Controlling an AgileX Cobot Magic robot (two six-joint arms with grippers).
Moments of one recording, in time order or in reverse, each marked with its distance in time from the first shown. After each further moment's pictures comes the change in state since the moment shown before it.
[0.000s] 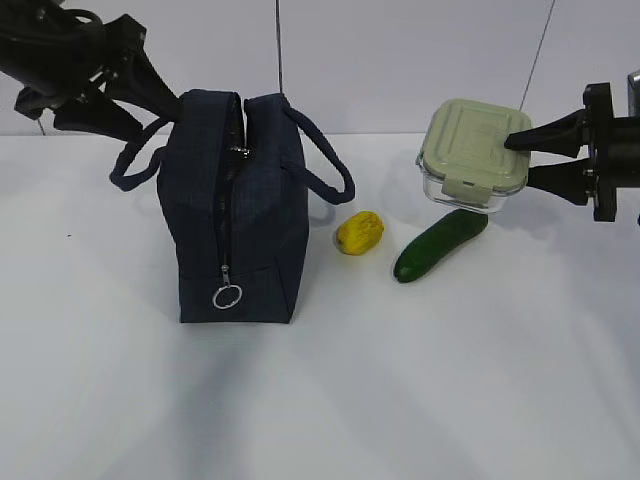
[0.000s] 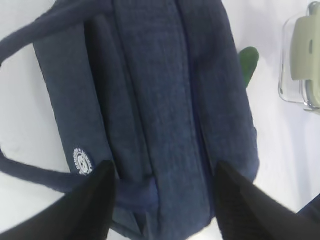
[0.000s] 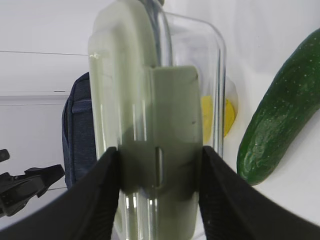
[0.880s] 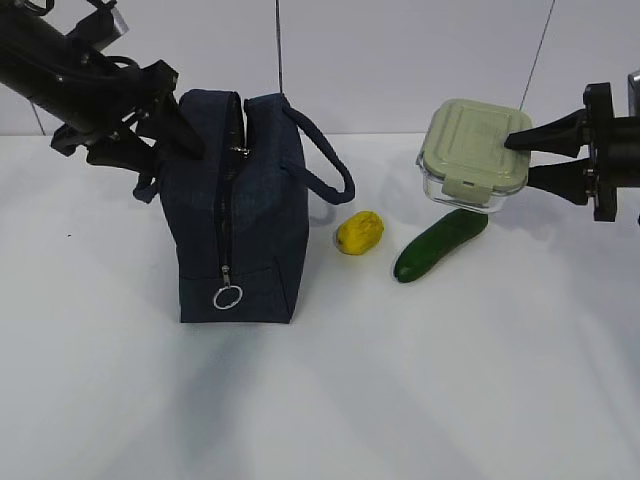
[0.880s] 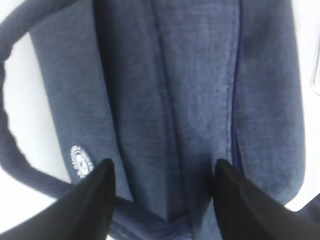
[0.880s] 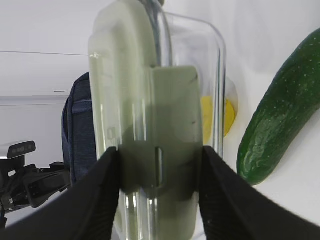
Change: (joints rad) left arm -0.025 0.116 -0.021 -0.006 0.000 -0.019; right arm 0.000 0.000 0.000 0.000 0.000 0.000
